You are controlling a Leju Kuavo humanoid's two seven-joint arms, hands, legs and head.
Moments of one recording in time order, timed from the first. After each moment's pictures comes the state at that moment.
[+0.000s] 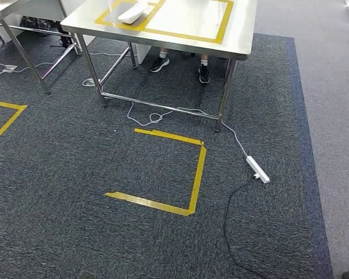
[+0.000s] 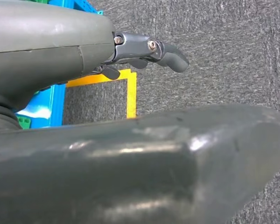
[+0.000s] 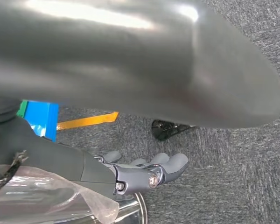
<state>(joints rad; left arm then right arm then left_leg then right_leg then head) 0.19 -0.21 0.41 -0.59 -0.97 0.22 0.04 0.54 0.35 -0.47 -1.28 0.06 -0.02 0.38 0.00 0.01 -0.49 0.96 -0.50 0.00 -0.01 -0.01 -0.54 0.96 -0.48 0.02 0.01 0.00</state>
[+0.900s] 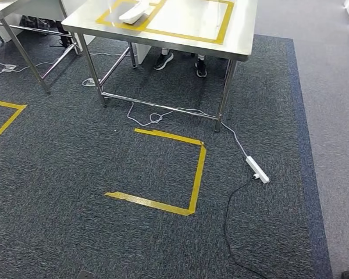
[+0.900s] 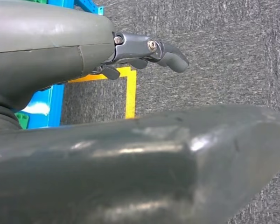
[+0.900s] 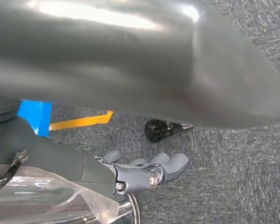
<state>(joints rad) 0.19 -0.21 0.42 -0.59 -0.94 0.23 0.04 0.52 0.35 -0.48 -1.27 0.06 0.01 0.35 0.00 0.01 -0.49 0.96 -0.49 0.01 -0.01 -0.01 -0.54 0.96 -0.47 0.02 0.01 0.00</state>
